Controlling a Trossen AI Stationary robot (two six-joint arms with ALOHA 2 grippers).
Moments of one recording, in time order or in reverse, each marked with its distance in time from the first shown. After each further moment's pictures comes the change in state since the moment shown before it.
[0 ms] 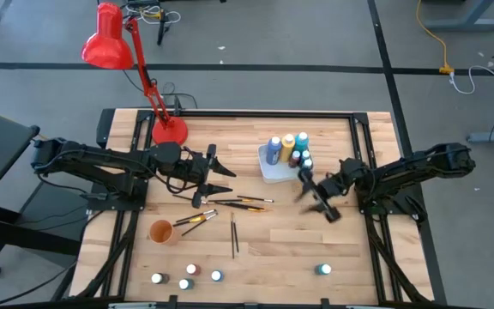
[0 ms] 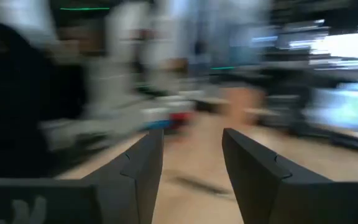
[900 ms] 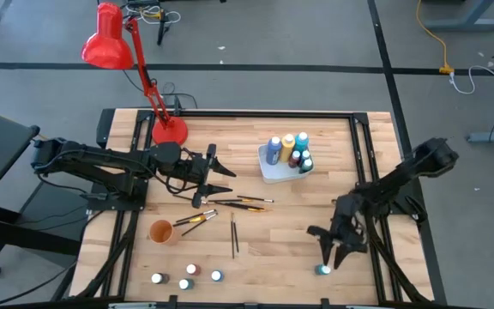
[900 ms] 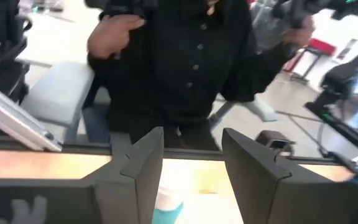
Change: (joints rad) left arm 0.000 0.000 0.000 0.001 -0.001 0.041; right arm 0.497 0.214 0.031 -0.066 -0.119 -0.459
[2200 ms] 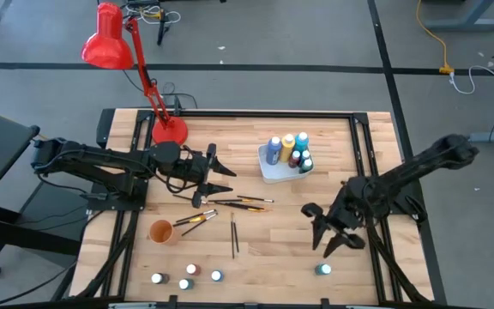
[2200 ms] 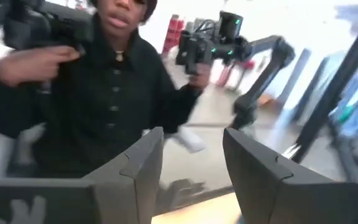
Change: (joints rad) left arm 0.000 0.000 0.000 0.020 0.000 -0.069; right arm -0.112 -0.357 0.241 -0.359 0.118 0.271
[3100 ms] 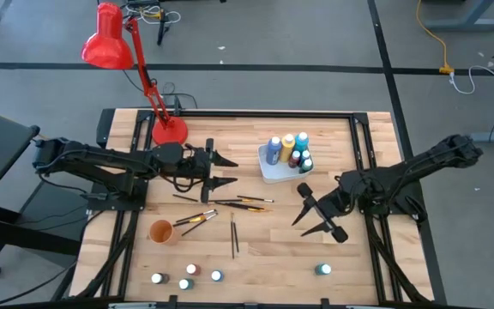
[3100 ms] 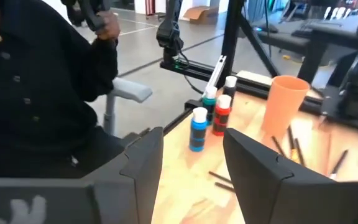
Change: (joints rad) left arm 0.000 0.024 -0.001 0.002 -0.180 0.010; right arm -0.014 -0.054 0.163 -0.442 0.378 0.162
